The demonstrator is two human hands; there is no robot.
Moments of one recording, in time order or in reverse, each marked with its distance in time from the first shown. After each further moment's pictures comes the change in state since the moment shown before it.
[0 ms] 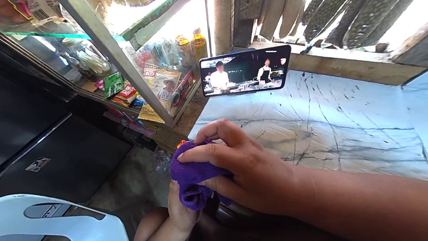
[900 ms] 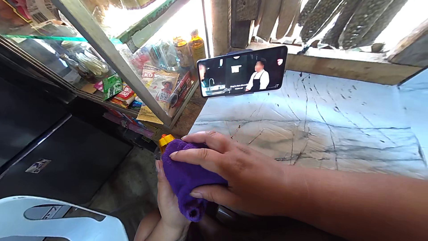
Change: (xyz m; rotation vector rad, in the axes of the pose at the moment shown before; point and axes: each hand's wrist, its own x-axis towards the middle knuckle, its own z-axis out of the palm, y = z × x) left_hand 0.011 0.011 -0.003 -0.239 0.113 -0.098; right_hand 0.000 0.000 0.003 0.026 -0.185 0.053
